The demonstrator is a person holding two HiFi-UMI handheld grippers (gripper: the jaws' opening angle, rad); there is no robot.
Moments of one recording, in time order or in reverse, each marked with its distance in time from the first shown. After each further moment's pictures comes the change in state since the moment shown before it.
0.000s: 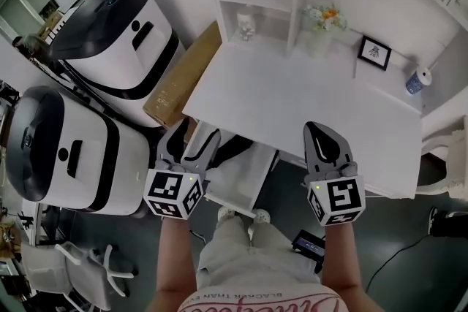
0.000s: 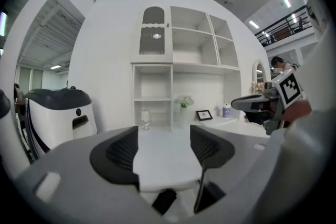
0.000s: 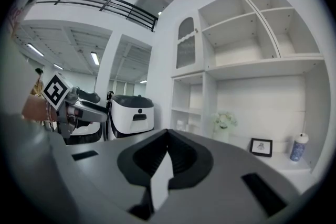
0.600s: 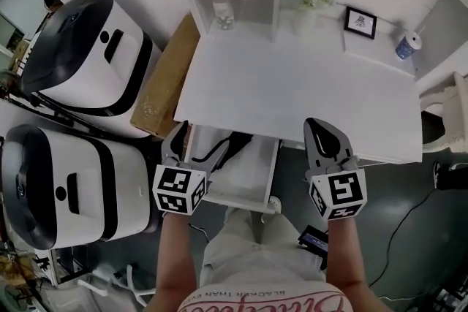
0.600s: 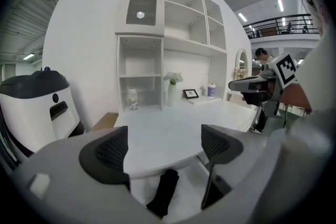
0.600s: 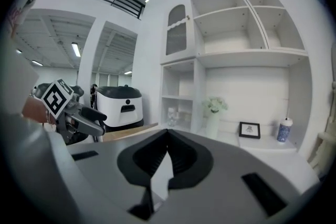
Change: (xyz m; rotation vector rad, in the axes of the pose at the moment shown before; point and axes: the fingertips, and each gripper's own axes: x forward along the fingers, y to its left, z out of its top) left arm 0.043 0.024 -0.070 0.054 0.209 -0.223; right arm 0.018 0.016 -0.035 0.067 0.122 -0.164
